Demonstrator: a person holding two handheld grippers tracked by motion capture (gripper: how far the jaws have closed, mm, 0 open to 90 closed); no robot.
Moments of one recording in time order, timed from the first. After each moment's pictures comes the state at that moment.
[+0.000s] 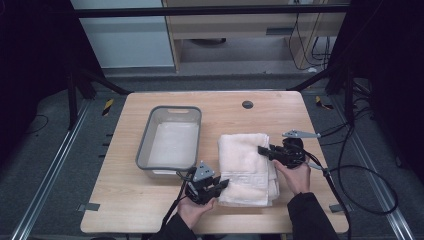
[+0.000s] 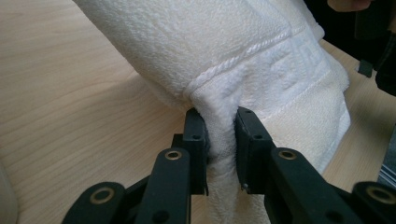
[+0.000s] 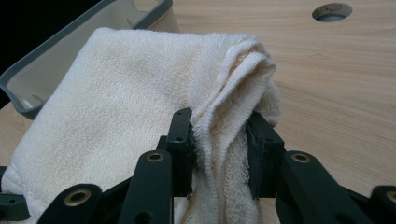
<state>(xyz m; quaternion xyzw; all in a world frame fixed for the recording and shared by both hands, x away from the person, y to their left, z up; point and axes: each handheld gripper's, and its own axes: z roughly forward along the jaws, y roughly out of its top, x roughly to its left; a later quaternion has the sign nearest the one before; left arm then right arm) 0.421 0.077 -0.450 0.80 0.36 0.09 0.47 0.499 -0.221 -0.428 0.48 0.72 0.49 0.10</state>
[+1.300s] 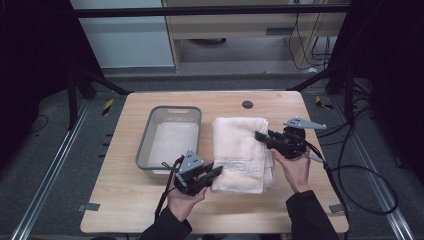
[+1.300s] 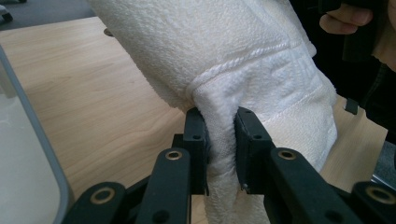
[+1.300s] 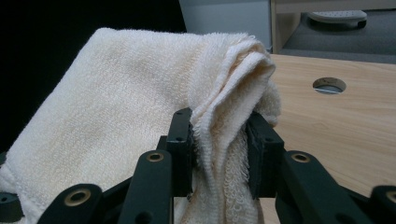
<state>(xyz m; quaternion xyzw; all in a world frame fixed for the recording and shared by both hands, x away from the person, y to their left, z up) 0.423 0.099 -0.399 0.78 0.35 0.13 0.51 0.495 -0.205 -0.375 0.44 0.70 0.54 0.15</state>
